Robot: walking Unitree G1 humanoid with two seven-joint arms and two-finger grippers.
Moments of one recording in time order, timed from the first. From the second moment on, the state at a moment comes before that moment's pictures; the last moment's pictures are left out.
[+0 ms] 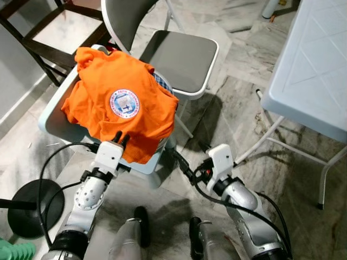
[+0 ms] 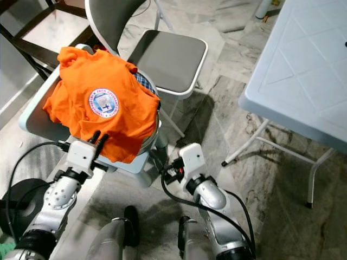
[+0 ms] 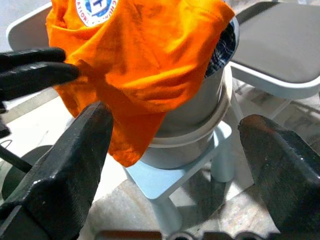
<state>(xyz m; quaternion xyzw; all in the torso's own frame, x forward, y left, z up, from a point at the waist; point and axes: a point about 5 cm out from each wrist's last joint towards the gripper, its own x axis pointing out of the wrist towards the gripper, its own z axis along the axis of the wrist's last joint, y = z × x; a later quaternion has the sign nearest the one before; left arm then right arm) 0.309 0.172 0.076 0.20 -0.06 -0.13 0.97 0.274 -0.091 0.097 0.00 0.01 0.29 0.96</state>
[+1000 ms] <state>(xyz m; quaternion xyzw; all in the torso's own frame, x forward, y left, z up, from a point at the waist) 0.347 0.189 0.083 0.23 0.03 -0.08 0.97 0.265 -0.095 0.098 0.01 0.01 0.27 0.96</state>
